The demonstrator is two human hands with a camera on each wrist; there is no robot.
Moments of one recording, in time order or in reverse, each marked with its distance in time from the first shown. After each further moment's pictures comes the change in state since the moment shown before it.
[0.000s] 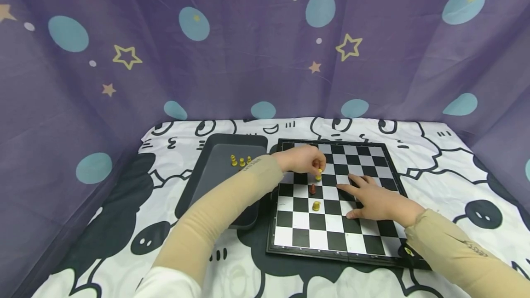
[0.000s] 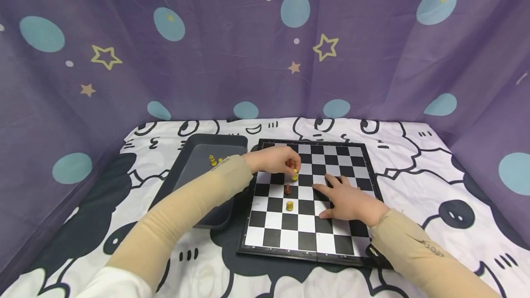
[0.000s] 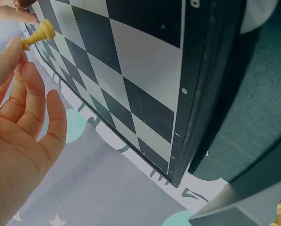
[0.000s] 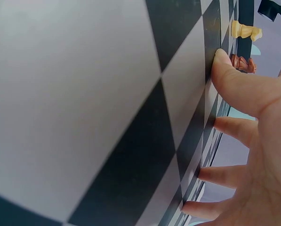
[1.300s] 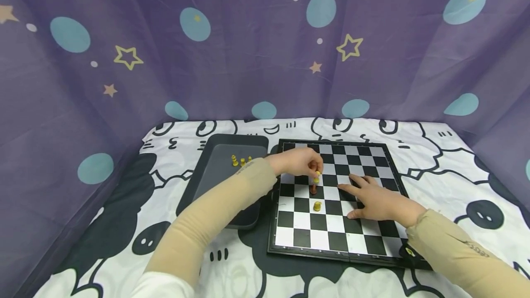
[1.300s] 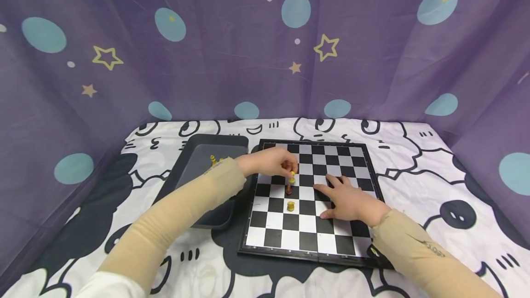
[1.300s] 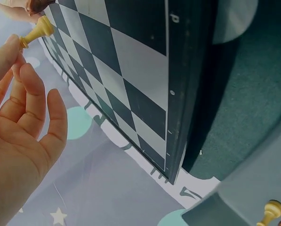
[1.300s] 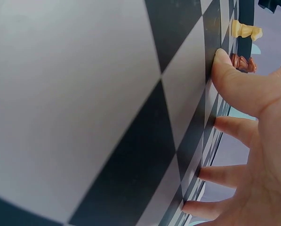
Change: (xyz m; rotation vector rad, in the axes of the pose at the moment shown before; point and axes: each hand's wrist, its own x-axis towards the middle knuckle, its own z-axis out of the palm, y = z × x) left_hand -0.016 0.000 0.000 -0.047 0.010 0.013; right_hand 0.000 0.000 0.000 0.001 -0.002 0.005
